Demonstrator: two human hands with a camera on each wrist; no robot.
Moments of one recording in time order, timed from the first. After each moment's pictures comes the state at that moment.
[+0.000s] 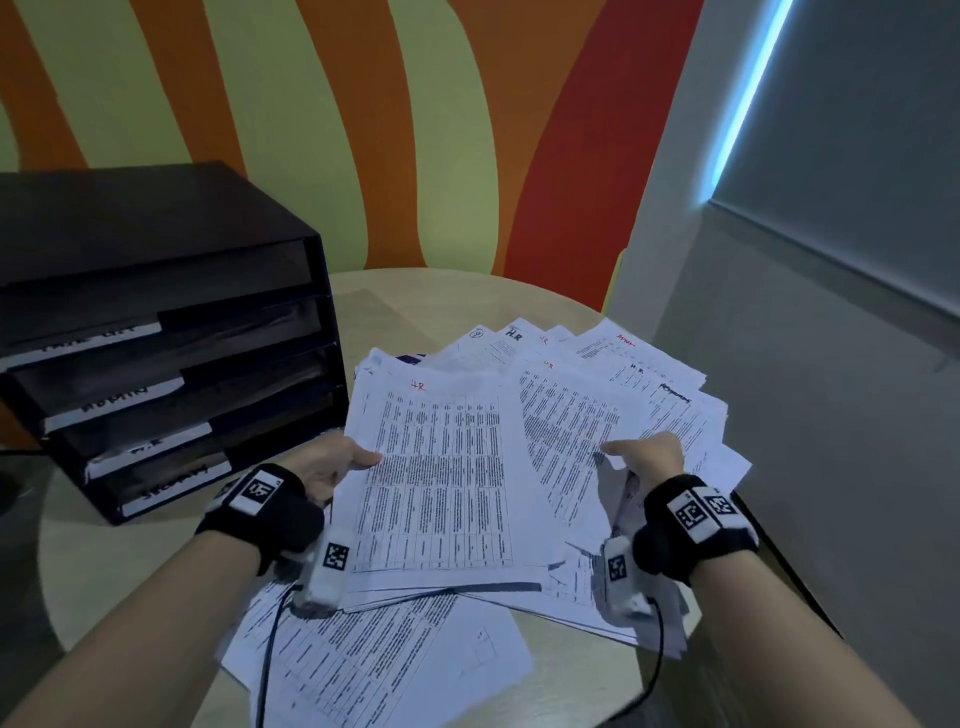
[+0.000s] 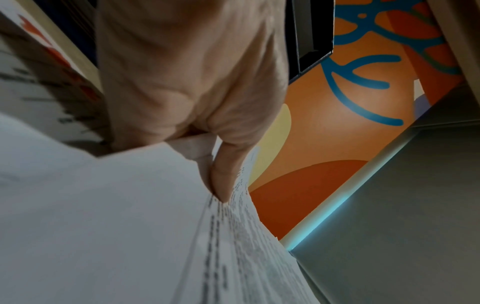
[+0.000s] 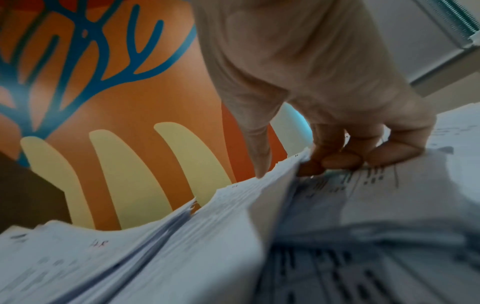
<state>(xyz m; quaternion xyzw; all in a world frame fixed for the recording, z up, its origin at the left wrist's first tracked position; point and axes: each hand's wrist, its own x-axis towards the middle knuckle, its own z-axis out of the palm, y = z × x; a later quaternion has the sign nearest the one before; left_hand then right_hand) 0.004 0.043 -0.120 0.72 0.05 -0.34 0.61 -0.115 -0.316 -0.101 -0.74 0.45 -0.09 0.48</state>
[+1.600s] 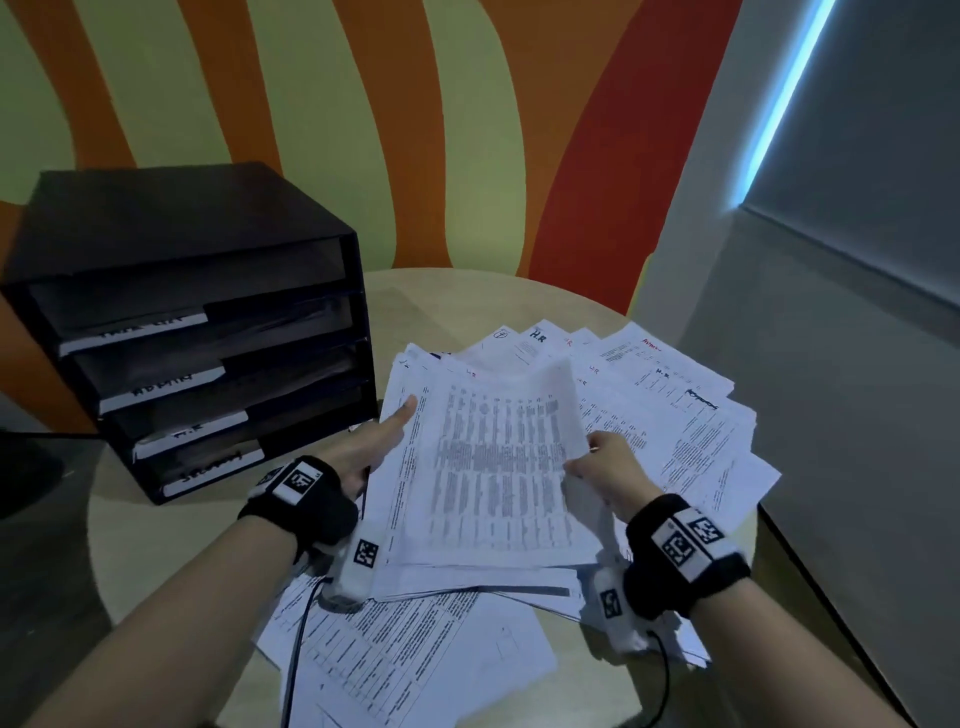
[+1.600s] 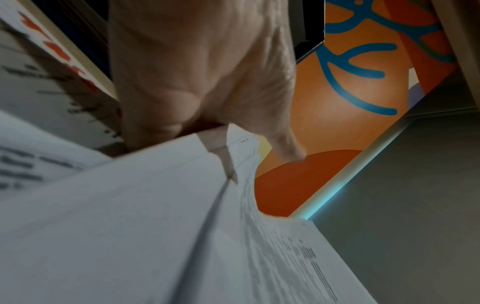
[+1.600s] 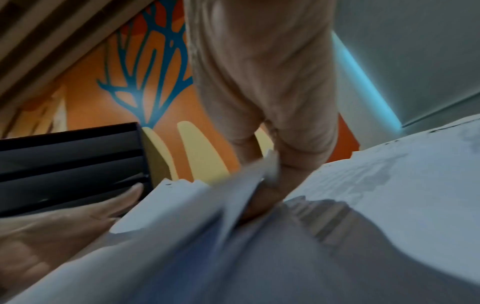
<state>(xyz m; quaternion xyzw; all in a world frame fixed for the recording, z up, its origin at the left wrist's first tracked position) -0.005 0.044 -0.110 0.72 0.04 -0.34 0.60 -0.125 -0.230 -0.083 -0.80 0.27 -0.02 0.53</state>
